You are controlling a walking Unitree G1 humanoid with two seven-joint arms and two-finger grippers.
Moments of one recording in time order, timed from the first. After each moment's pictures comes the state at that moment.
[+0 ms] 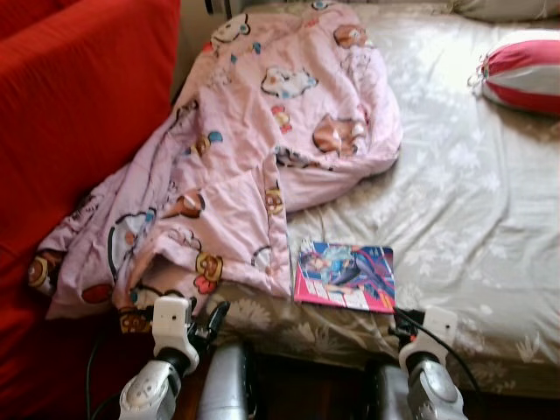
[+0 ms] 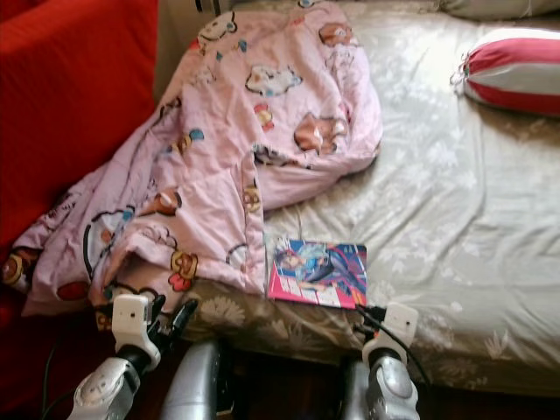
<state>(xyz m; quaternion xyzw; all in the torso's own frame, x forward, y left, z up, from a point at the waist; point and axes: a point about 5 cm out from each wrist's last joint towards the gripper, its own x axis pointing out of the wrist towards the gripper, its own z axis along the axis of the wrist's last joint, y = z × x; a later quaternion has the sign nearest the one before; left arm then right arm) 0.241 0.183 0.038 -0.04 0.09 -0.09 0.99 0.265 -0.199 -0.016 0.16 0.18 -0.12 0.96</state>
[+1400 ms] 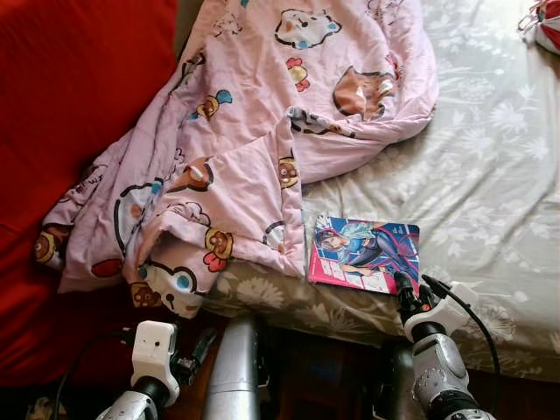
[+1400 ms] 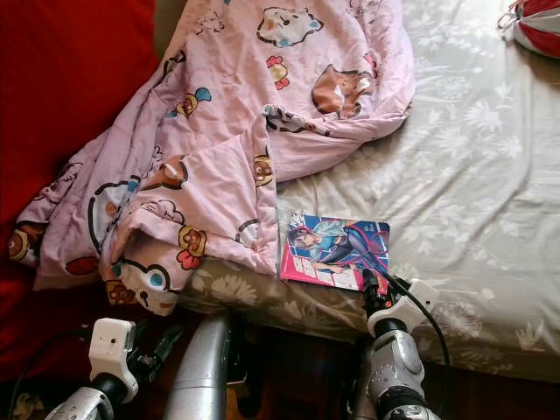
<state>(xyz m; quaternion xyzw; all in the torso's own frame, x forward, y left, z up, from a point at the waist) 0.198 0.199 0.042 0.00 0.13 -0.10 0.99 0.291 -0.201 0.009 0.31 0.09 -0.07 0.94</state>
